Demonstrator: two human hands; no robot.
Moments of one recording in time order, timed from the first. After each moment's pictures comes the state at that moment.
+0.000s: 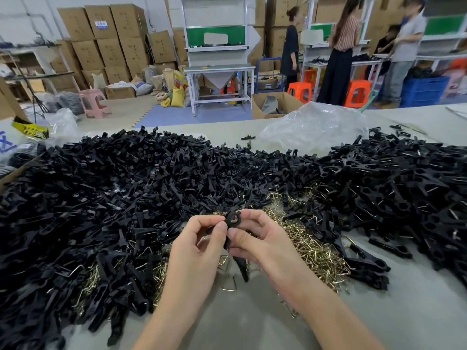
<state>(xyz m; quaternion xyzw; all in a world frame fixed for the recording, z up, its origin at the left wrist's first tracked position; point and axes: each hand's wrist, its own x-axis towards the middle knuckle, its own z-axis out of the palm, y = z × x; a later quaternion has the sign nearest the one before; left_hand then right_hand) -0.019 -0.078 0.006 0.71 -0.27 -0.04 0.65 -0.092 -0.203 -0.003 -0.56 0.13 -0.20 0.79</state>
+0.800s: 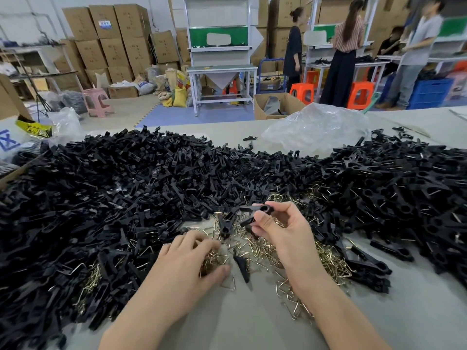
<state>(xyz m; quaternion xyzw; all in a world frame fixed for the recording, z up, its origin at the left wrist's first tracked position) 0.013 -0.048 -0.002 0.88 -0.46 -0.02 0.11 -0.093 -0.223 -0.004 -0.54 0.21 -0.35 0.74</state>
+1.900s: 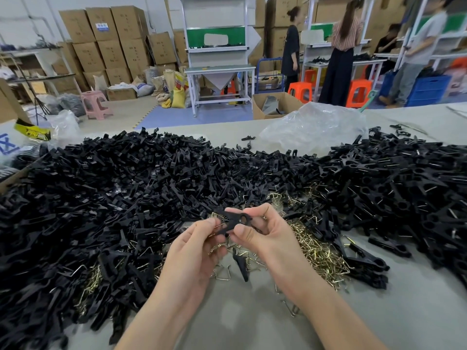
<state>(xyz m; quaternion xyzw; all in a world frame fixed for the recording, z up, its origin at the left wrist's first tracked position) -0.014 -0.080 0.016 0.51 -0.11 -0.31 0.80 -0.093 -0.205 0.000 -0.52 0.07 -0.24 0.81</state>
